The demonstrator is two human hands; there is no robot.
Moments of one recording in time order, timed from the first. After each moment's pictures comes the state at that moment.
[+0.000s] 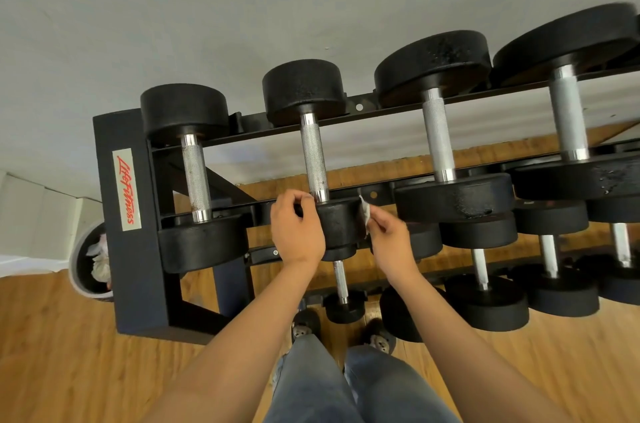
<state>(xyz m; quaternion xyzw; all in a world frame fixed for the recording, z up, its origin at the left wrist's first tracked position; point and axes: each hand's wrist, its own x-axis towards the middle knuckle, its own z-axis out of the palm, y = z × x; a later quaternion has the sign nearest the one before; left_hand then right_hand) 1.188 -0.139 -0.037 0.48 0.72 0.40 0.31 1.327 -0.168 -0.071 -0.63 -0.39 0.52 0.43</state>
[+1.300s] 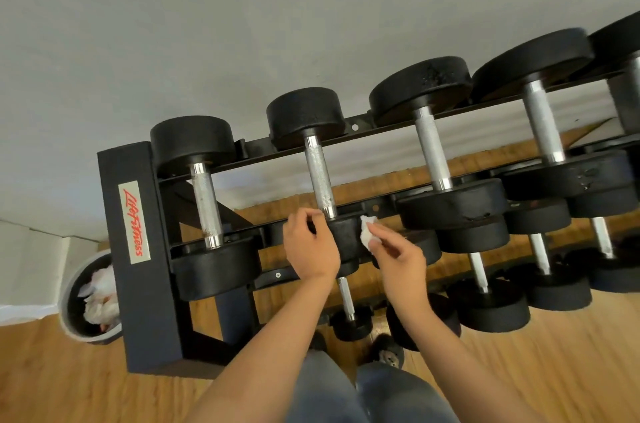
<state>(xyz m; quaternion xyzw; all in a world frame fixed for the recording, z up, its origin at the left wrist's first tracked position) 1.190 -0.139 -0.026 0.47 0.74 0.38 0.30 1.299 -0.200 -0.025 -0.68 -0.36 0.40 0.50</state>
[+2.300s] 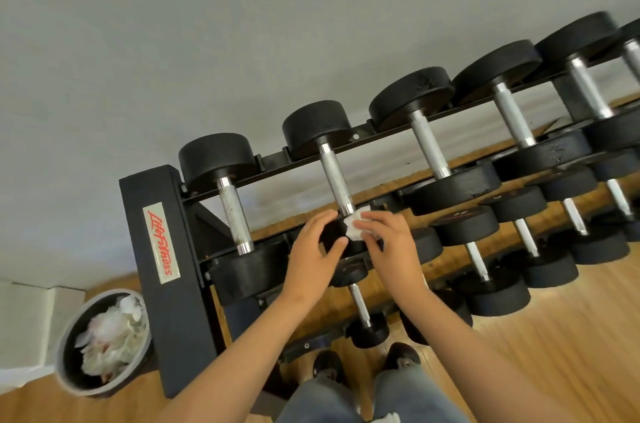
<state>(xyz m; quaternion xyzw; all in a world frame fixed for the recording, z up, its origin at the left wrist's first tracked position) 1.095 -0.159 0.009 0.69 0.50 0.27 0.44 1.241 -0.204 0.004 -0.71 -0.58 0.16 0.37</state>
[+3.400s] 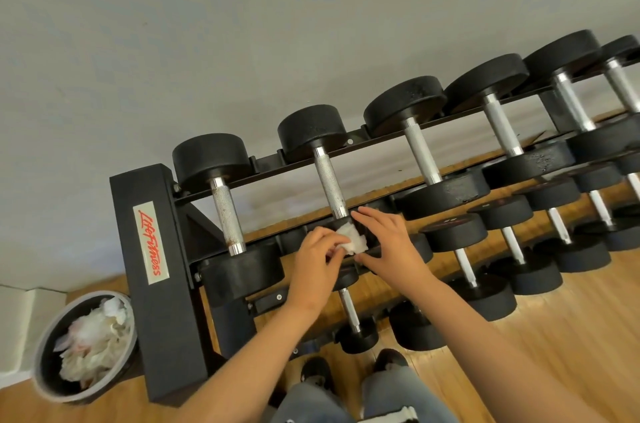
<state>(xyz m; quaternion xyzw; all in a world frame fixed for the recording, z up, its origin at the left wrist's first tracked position) 1.109 -0.171 -0.009 0.75 0.47 0.29 0.37 1.269 -0.201 0.007 -0.69 -0.64 0.24 0.24</state>
